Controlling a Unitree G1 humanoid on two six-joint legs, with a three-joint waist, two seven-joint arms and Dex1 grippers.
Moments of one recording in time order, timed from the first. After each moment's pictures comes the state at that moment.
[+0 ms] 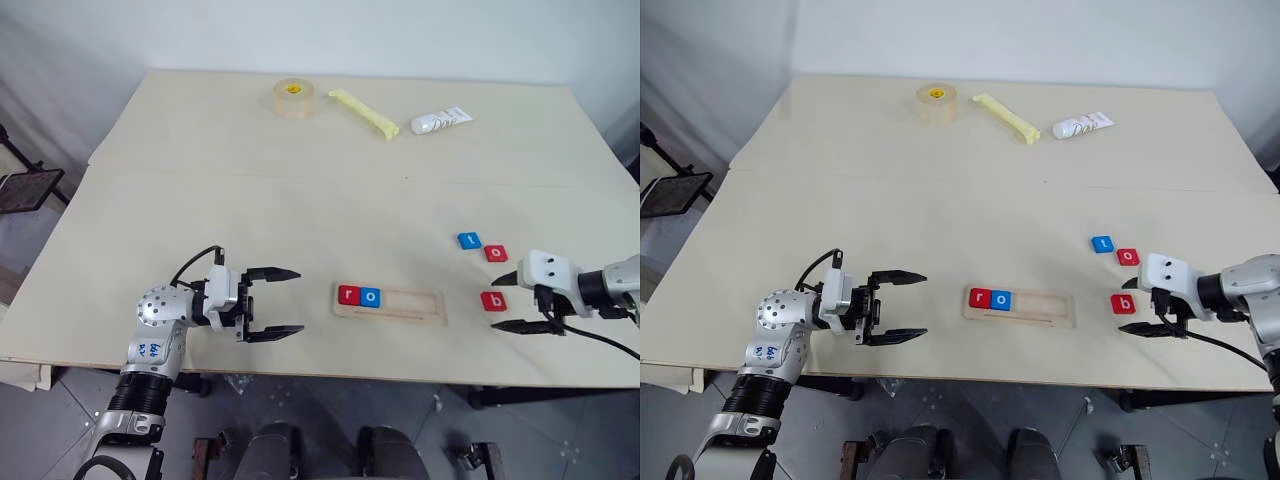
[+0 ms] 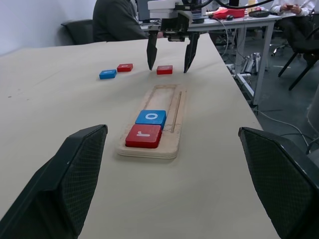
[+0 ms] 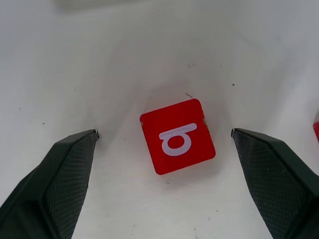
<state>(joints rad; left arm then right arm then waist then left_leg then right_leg) -0.36 0.44 0.00 0.25 -0.41 -0.23 -1.34 -0.47 -1.06 0.10 0.49 0.09 -0.04 1.39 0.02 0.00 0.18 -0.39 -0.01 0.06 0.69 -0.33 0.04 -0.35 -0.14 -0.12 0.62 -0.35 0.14</state>
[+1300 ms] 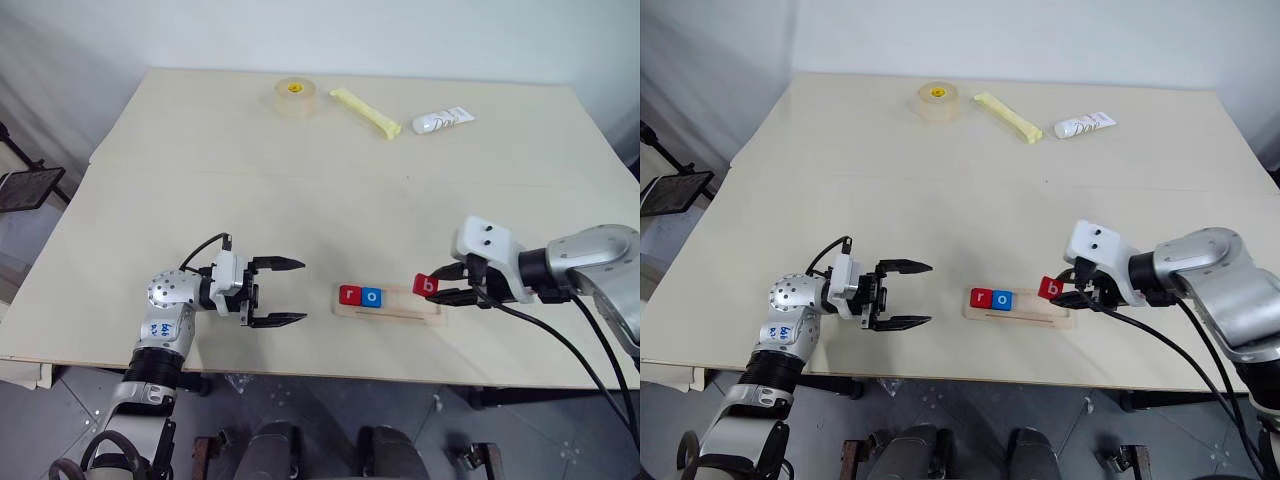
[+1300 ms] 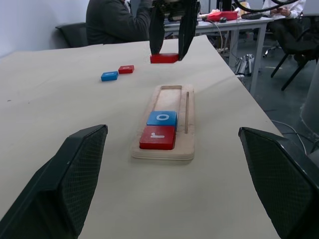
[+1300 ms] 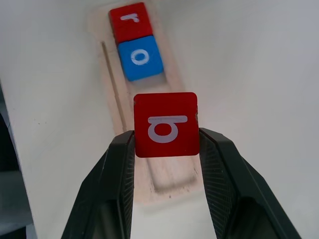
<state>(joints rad) -0.51 0.41 -0.01 0.45 -0.40 -0.29 -1.42 -0.55 -1.04 0.20 -0.36 0.32 0.88 1.16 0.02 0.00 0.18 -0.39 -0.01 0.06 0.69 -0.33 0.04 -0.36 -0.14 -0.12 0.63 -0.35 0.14</state>
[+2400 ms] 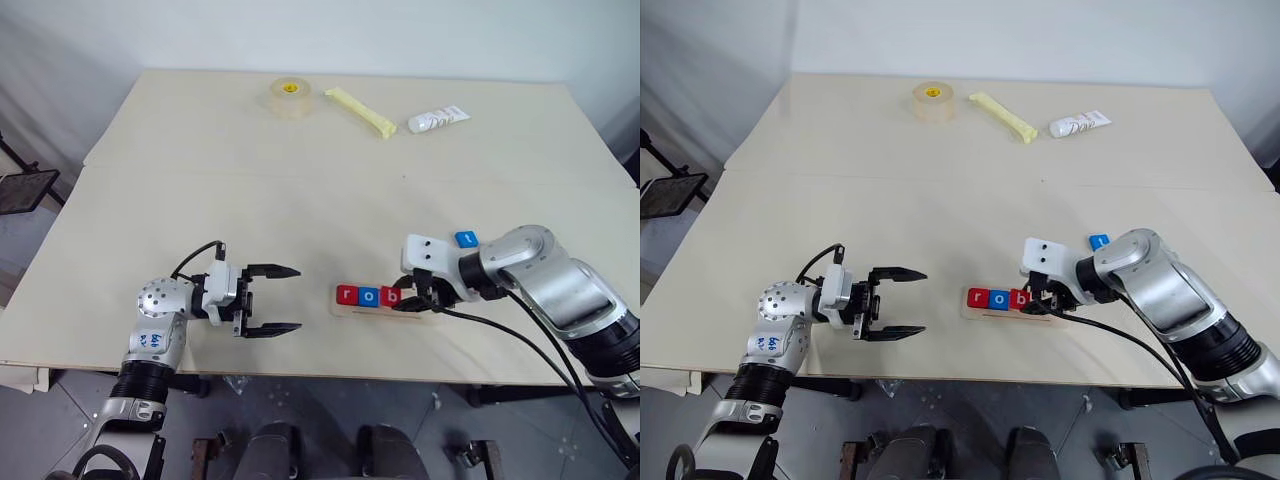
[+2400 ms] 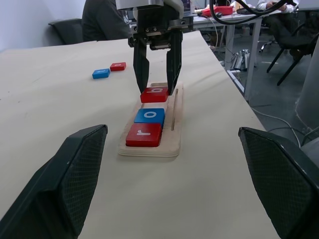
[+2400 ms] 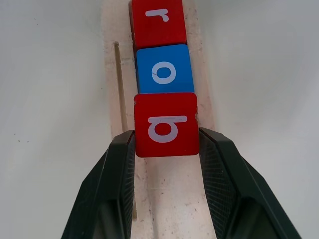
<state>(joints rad) -0.43 0.45 0.00 0.33 -0.41 -0.25 -1.40 -0.69 -0.89 0.41 -0.20 0.17 0.77 1.19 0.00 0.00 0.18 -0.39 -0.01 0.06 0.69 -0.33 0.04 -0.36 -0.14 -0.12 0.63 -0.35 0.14</state>
